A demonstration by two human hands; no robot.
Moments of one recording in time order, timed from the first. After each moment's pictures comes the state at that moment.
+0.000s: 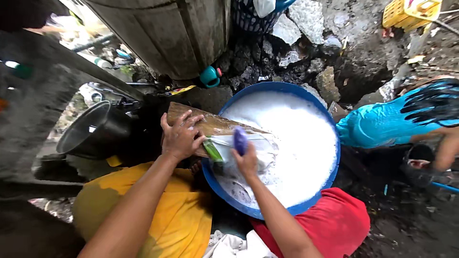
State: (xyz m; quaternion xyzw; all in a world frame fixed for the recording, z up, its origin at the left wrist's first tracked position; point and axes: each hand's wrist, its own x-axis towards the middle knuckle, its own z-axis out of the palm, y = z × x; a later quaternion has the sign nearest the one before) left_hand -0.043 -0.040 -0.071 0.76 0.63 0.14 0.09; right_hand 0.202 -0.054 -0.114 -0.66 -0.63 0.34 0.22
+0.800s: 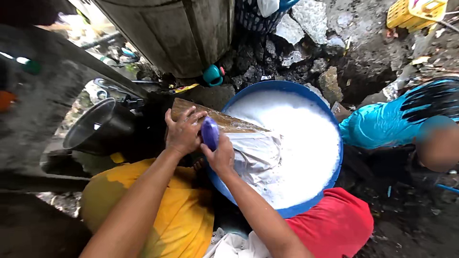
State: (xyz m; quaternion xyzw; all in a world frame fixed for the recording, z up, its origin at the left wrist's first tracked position) left_hand -0.044 -0.036 -0.067 0.76 0.63 0.14 0.09; right_hand 0.123 -0.055 -0.077 -0.62 -0.65 0.39 0.22
